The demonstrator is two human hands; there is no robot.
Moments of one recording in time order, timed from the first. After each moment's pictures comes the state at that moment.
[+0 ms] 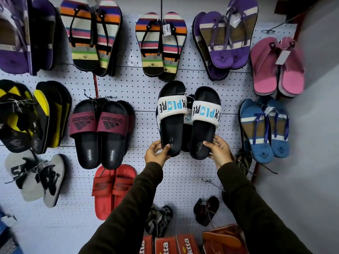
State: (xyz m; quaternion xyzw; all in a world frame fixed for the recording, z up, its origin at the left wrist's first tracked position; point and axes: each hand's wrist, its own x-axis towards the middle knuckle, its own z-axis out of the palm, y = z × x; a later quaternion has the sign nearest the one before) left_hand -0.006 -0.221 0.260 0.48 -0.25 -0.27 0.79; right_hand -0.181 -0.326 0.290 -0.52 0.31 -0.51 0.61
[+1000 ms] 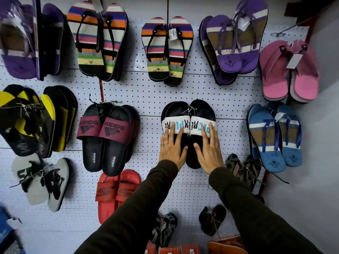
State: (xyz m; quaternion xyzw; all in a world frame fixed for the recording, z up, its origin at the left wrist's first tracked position) left_hand -0.003 -0.257 0.276 0.73 -0.55 0.18 0.36; right_hand -0.137 -0.348 0.270 -0.84 0.34 -0.42 0.02
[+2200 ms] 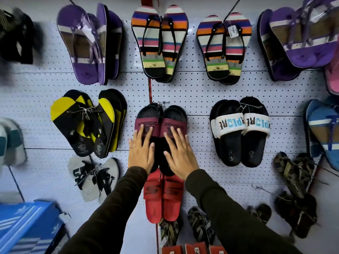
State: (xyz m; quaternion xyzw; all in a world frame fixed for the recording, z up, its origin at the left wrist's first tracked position) left_hand 0.239 -0.068 0.271 0.77 -0.47 0.25 0.35; right_hand 0.099 -0.170 0.263 -0.91 0.19 -0.38 -0.04
